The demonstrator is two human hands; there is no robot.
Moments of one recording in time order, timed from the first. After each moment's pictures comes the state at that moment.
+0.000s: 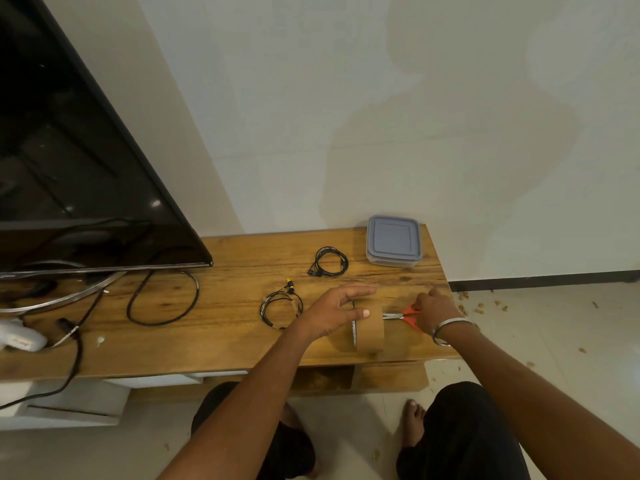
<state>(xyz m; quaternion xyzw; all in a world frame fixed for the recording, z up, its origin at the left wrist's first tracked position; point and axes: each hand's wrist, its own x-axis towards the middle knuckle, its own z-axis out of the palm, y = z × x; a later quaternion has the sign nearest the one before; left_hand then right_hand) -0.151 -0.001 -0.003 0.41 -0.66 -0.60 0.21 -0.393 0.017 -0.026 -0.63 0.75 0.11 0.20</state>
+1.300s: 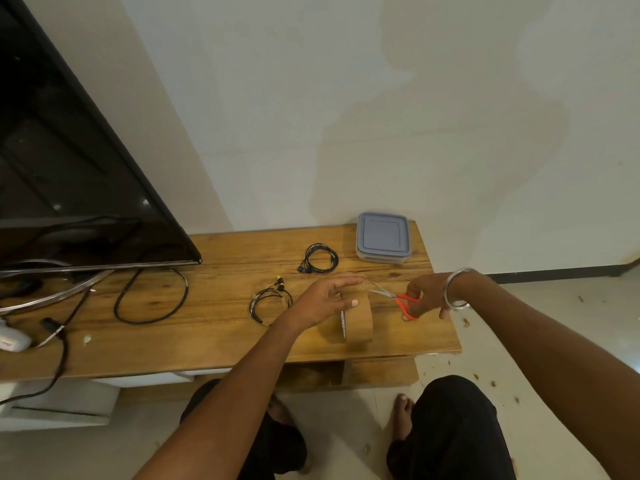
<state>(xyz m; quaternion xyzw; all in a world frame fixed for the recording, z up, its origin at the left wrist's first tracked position) -0.153 -0.007 0.007 0.41 -0.69 -0.55 0.22 -0.406 -0.001 0.069 -0.61 0.64 0.22 0.41</state>
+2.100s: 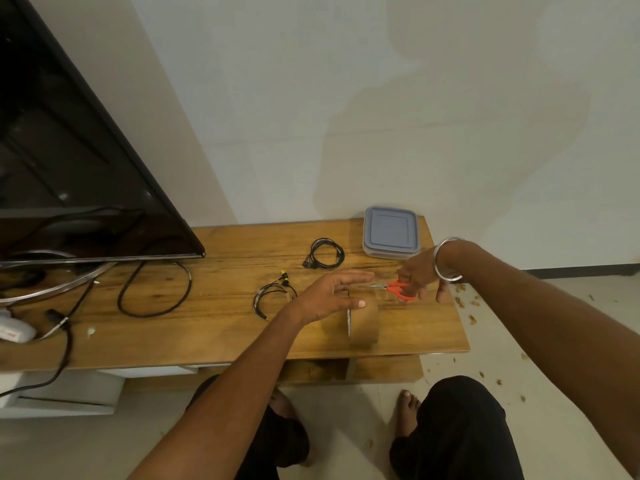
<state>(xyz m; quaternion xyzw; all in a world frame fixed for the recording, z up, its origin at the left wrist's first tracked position) -0.152 -0.014 0.006 0.39 -0.67 -0.60 0.18 -0.379 -0.042 0.086 -0.60 0.61 0.29 0.43</state>
